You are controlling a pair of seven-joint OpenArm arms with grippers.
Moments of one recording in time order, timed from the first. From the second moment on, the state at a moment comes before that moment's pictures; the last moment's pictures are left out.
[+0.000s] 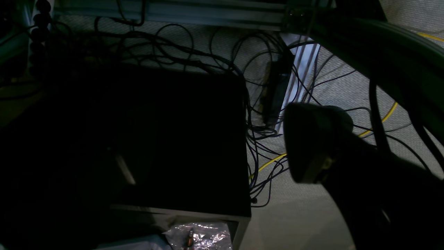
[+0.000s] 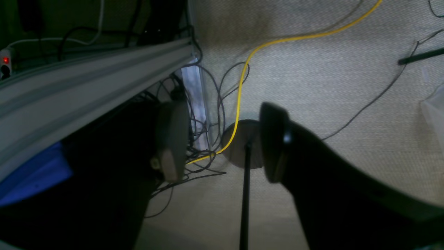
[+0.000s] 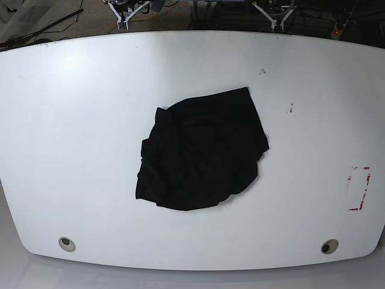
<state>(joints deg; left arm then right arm) 6.8 -6.5 -0.6 8.5 -5.3 -2.6 -2.2 -7.6 8.9 -8.1 8.2 15.0 16.5 9.5</state>
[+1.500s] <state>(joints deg) 38.8 -6.5 -0.8 56.8 -5.5 -2.4 -3.6 -36.0 13.9 -7.7 48.8 14.8 16.0 6.9</state>
